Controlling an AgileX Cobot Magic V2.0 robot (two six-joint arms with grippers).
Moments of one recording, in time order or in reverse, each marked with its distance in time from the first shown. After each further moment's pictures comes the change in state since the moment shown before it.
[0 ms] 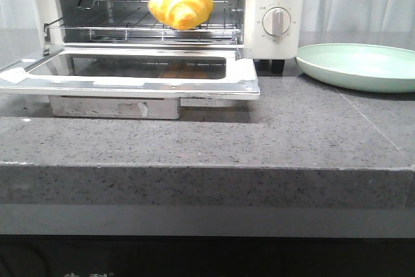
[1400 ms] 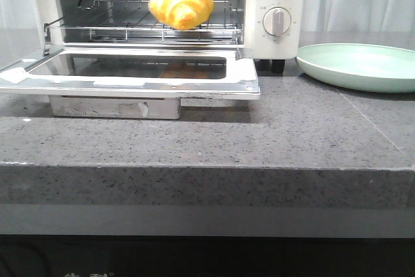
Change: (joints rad) left arm 0.000 0.017 0.000 0.000 0.002 0.000; right arm 0.000 -0.012 0.009 0.000 0.001 0.000
